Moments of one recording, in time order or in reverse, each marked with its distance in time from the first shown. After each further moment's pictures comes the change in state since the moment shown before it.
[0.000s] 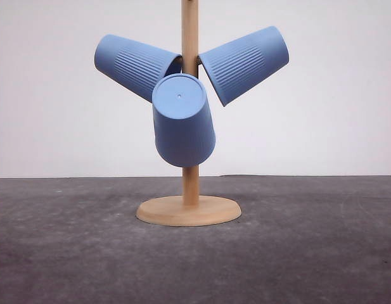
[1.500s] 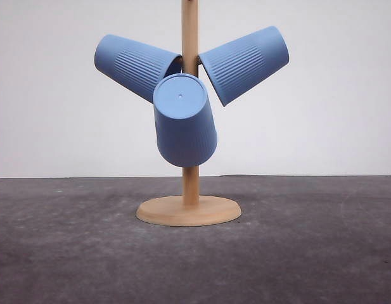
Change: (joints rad) left_arx 0.000 0.000 0.000 0.000 0.000 0.000; right_arx 0.000 0.000 0.000 0.000 0.000 0.000
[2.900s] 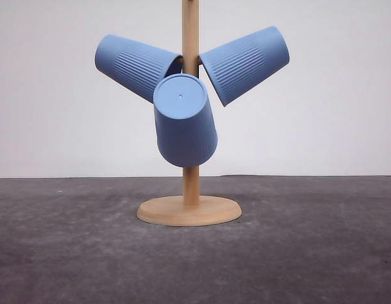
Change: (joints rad) left_arx 0.000 0.000 0.000 0.000 0.000 0.000; right_arx 0.000 0.000 0.000 0.000 0.000 0.000
